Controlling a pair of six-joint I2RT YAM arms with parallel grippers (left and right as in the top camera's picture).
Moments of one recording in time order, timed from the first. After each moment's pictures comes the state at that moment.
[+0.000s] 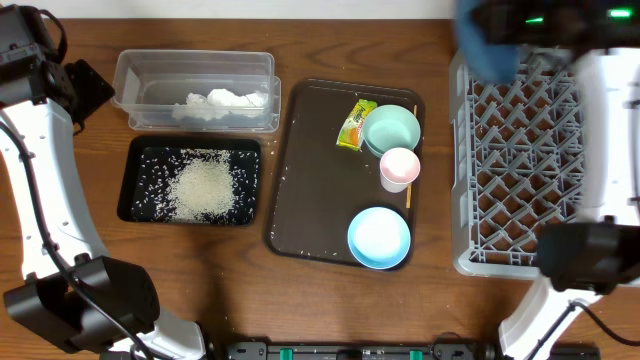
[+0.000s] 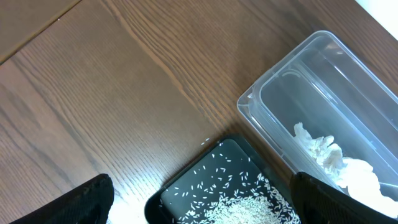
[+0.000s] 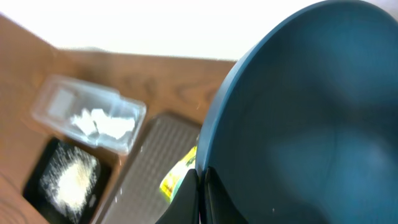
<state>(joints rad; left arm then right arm) 0.38 1.75 1.84 -1.13 -0.22 -0.41 -0.13 1.99 2.26 -1.05 -0.65 0.02</state>
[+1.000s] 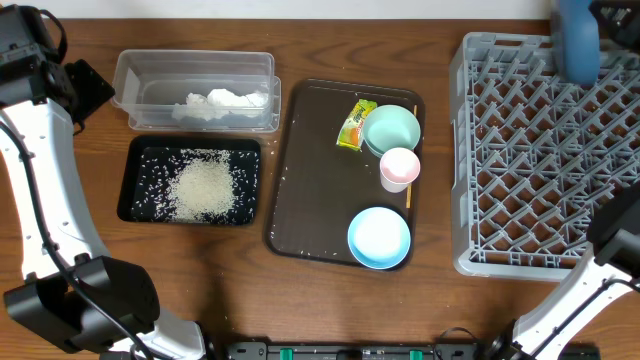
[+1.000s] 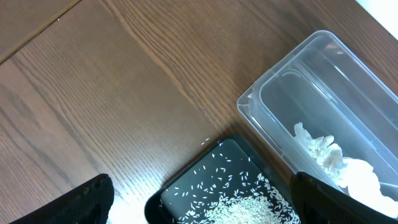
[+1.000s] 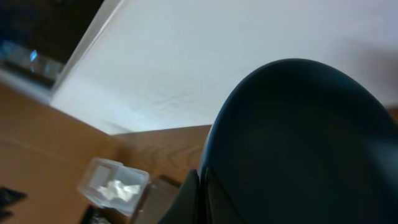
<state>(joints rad) 0.38 1.75 1.84 -1.13 -0.22 -0.41 -0.54 2.22 2.14 -0.52 -1.13 0.26</state>
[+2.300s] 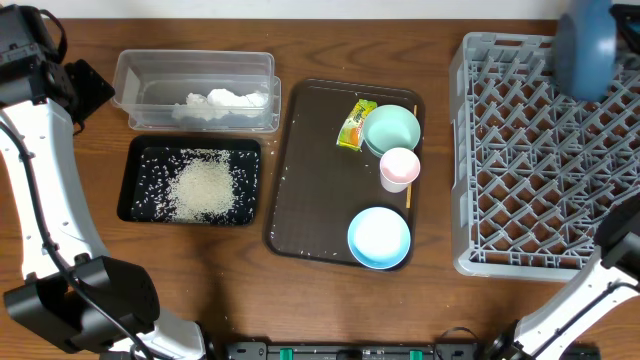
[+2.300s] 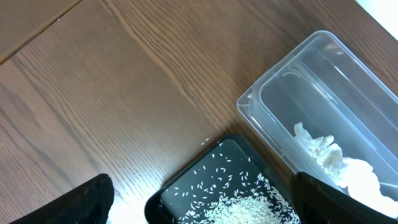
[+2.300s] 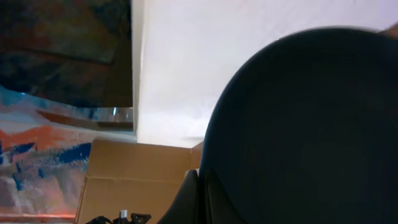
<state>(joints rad) 0.38 1.75 1.84 -1.13 -0.22 -0.41 -0.59 2.22 2.14 -0.51 -1.28 0.78</state>
